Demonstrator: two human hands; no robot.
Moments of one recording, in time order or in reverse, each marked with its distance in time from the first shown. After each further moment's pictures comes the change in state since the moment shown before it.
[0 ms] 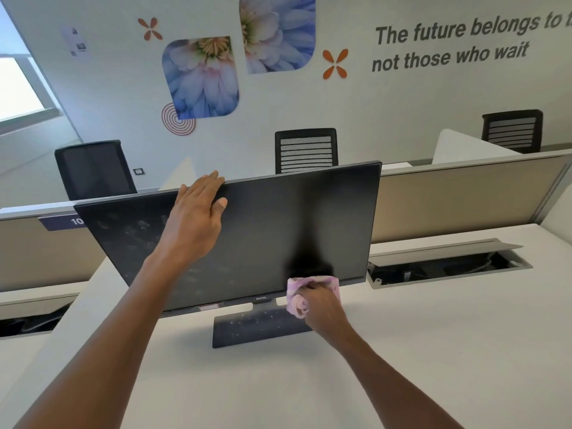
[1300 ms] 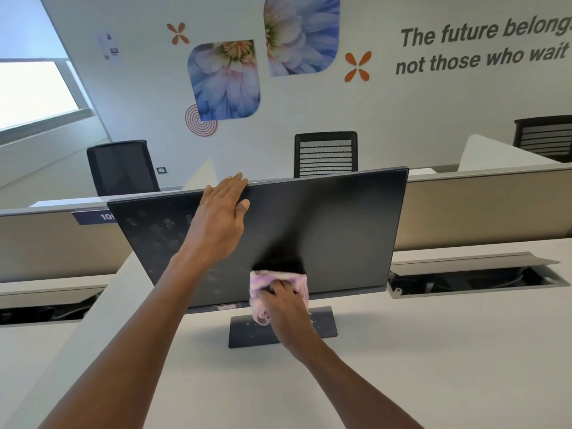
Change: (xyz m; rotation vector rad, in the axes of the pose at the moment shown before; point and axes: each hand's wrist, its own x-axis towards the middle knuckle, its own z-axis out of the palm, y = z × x) left_hand 0.002 -0.006 0.003 -0.003 0.005 0.012; right_hand 0.021 -0.096 0.037 -0.017 0.065 -0.226
